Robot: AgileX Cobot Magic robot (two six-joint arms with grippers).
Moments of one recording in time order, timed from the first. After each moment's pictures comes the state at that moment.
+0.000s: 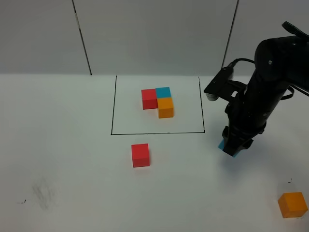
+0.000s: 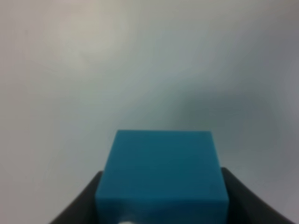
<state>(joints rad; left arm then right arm) 0.05 -0.01 -0.51 0.02 1.07 -0.11 0.44 1.89 -1.47 0.09 1.10 -0.71</state>
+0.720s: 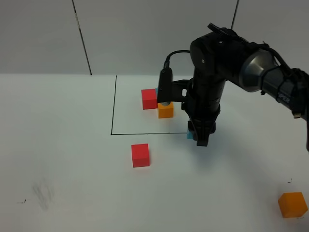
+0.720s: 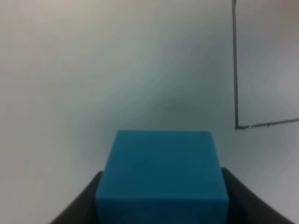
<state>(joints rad) 0.05 -0.01 -0.51 0.02 1.07 -0.11 0.60 2.17 -1.87 -0.07 1.21 -0.94</state>
